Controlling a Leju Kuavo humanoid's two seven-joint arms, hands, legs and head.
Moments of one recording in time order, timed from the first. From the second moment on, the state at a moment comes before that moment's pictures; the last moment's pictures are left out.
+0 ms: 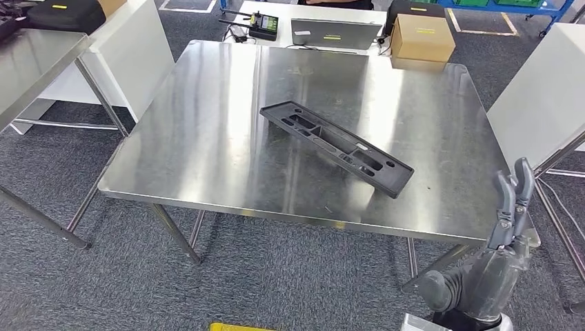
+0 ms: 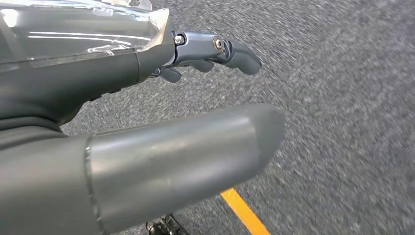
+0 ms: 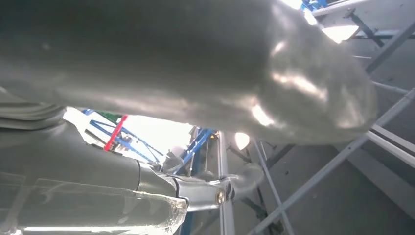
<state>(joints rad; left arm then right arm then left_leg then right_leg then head) -0.11 -0.11 1.17 -0.21 -0.76 0.34 -0.36 0.30 0.16 0.13 -1.95 0.84 -0.46 -0.48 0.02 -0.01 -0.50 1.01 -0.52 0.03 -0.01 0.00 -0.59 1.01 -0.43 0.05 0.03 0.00</state>
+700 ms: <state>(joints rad) -0.10 -0.11 1.19 -0.22 -0.74 0.36 -0.37 0.23 0.20 -0.02 -1.75 0.74 -0.39 -0.46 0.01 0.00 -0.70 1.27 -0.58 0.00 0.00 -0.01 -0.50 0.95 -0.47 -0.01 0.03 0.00</state>
